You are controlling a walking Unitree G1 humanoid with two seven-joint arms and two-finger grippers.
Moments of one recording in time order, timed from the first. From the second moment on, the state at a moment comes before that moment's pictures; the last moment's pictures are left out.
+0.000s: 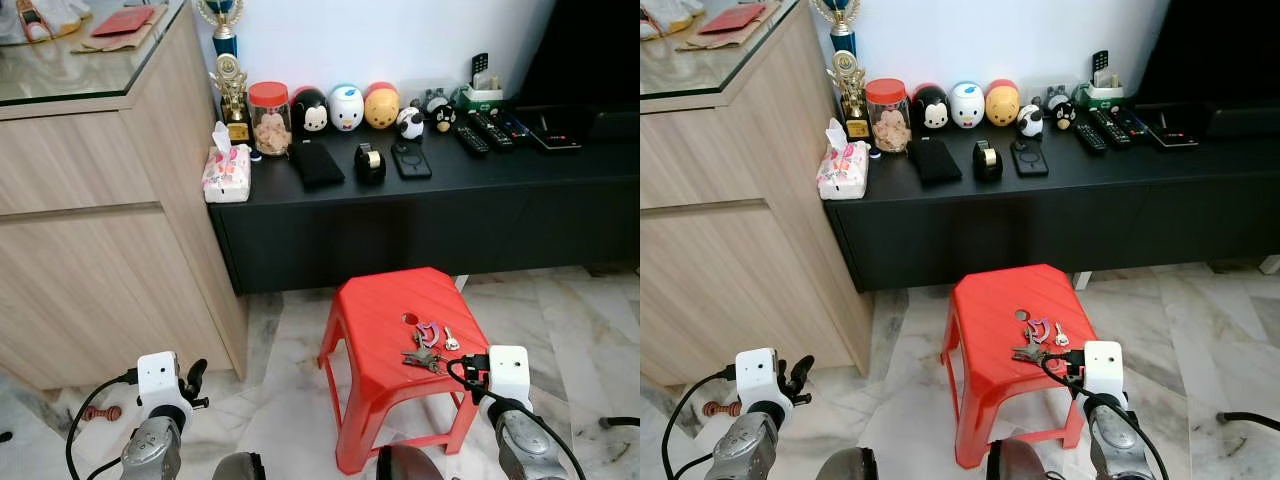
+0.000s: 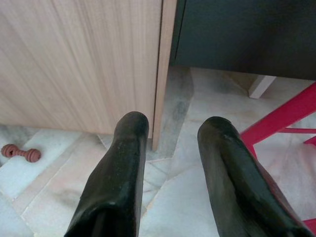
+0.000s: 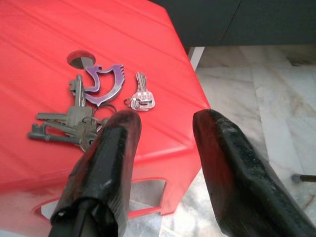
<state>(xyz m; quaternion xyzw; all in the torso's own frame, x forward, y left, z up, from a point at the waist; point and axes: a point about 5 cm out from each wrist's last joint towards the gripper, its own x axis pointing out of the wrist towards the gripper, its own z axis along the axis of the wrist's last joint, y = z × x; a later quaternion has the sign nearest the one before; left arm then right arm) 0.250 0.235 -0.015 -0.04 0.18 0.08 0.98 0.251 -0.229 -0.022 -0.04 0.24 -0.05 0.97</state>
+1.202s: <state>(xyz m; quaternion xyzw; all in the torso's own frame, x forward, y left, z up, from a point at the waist) 0.235 0.236 -0.025 -0.04 0.20 0.08 0.98 0.235 -0.222 -0.043 -0.09 0.34 0.03 0.93</state>
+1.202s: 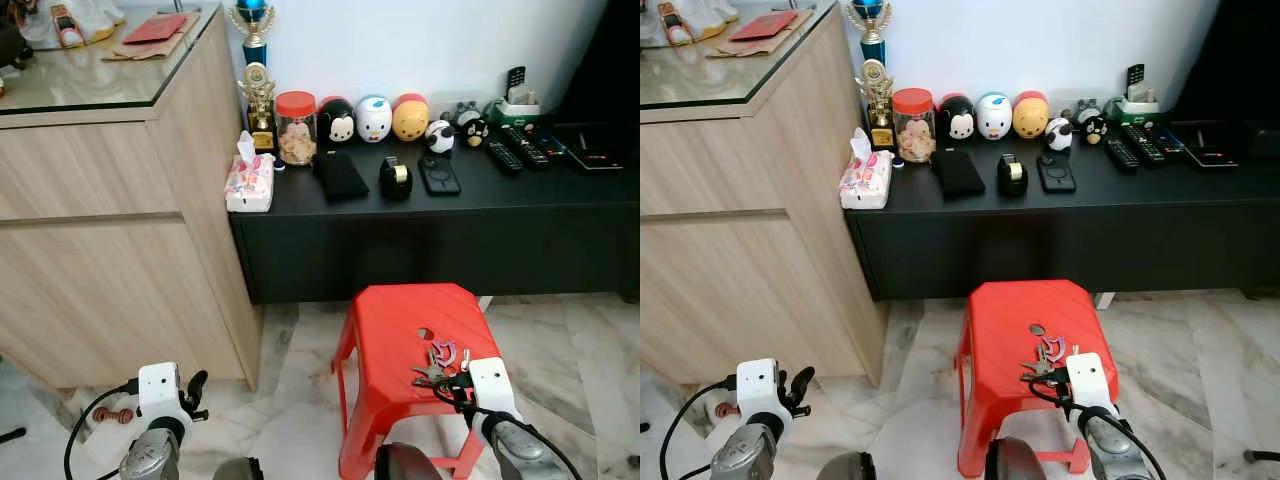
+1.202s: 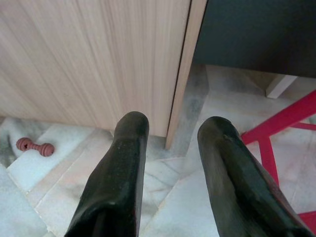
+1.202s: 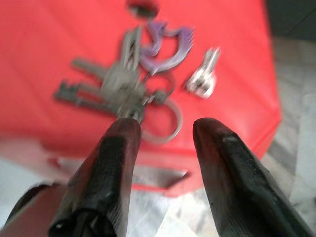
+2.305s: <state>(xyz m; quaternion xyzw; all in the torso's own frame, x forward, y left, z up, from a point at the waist) 0.228 0.246 0.010 0.02 0.10 0.05 0.99 0.284 -0.206 -0.002 -0.04 0.23 0.04 0.97</state>
